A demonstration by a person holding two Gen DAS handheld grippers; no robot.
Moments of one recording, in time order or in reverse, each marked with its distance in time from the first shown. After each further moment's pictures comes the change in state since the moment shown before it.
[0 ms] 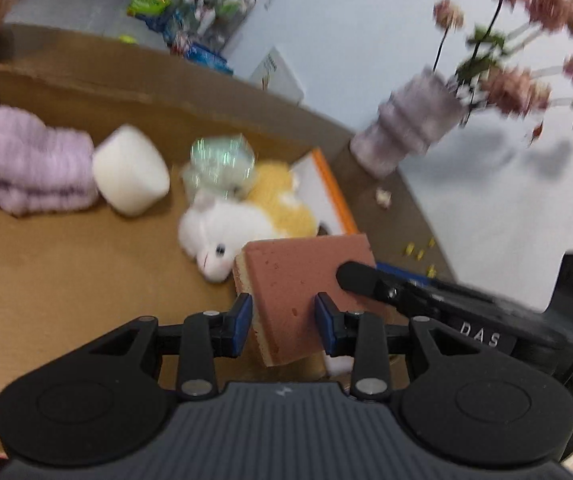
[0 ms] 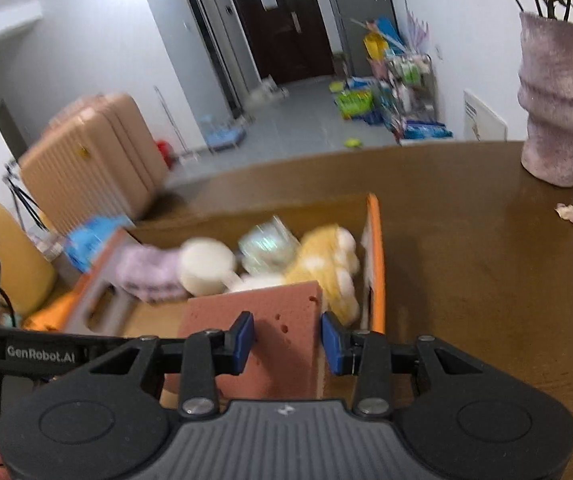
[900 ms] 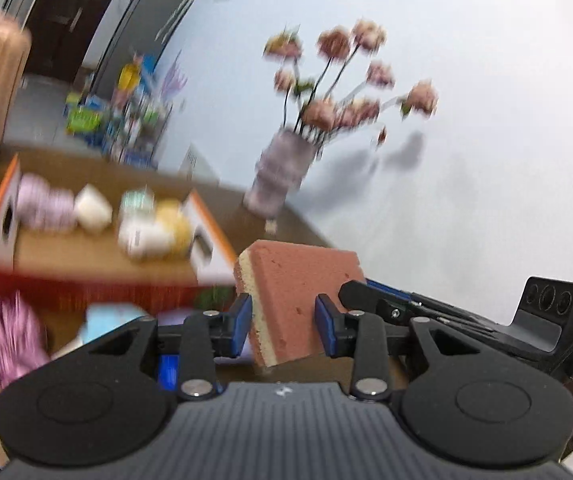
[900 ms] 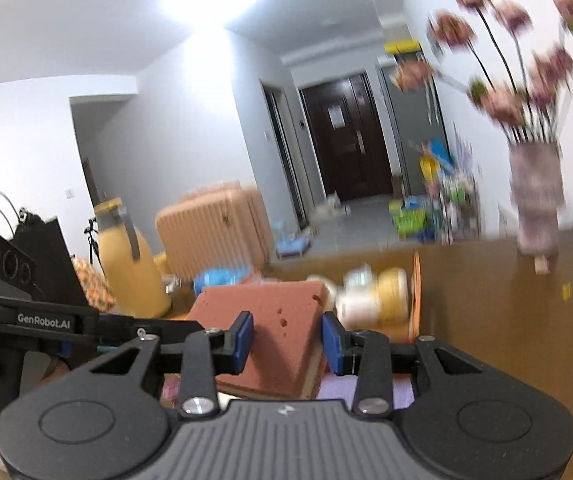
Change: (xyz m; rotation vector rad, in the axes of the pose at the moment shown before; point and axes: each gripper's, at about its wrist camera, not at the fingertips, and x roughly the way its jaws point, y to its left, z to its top) left arm -0.189 -0.108 -0.155 0.244 -0.343 -0.126; right arm -0.226 0.047 -0.142 -0.120 -0.421 0.188
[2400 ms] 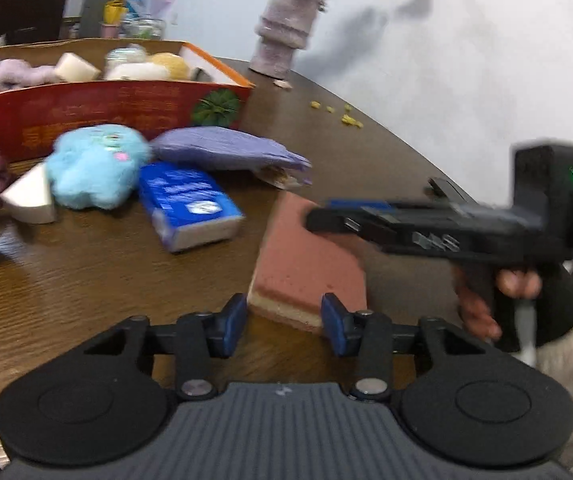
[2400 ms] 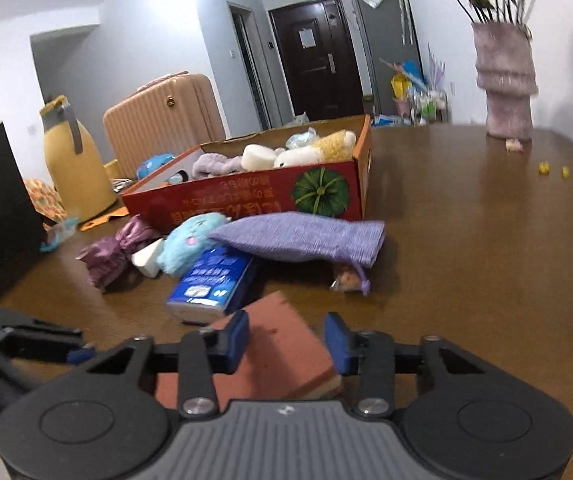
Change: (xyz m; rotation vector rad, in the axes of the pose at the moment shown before) left arm 0.056 0.011 -0.148 0.106 0.300 0.102; right arm 0.033 -0.056 -0.125 0.048 0.267 -0.088
